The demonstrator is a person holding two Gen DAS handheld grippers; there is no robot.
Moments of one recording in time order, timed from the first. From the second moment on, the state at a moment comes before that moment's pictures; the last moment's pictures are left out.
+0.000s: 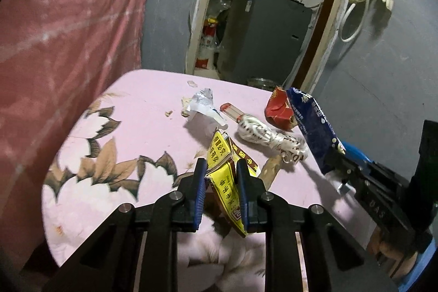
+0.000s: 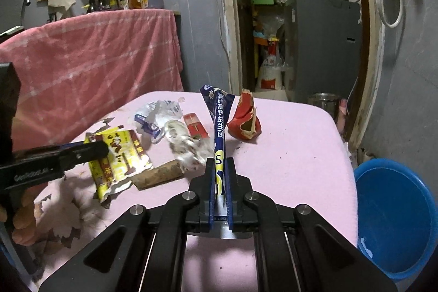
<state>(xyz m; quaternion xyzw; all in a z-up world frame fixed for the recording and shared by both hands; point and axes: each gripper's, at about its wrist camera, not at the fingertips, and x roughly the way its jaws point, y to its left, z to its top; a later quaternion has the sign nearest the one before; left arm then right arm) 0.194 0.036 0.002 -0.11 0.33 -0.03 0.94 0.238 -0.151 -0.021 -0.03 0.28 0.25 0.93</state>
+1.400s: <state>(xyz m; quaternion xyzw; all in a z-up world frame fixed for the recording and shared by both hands) 0.222 -0.163 0.068 -0.11 0.13 -0.16 0.97 0.192 -0.353 0.056 0.06 0.09 0.03 0.99</state>
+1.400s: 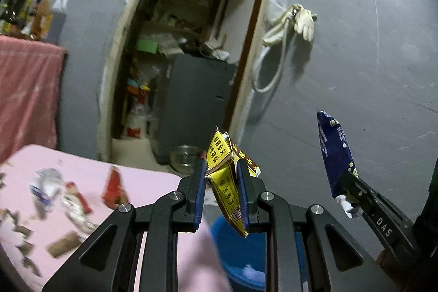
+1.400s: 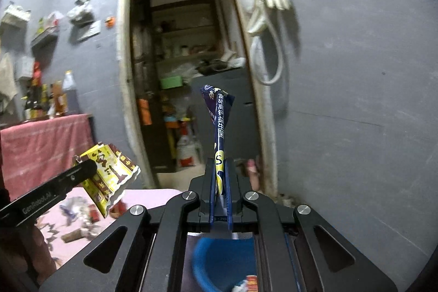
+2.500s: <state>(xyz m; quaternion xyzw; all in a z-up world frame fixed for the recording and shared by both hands) 0.298 -0.244 -0.005 -0.10 0.30 -0.21 0.93 0.217 -0.410 0.003 0.10 0.19 -0.01 0.98</state>
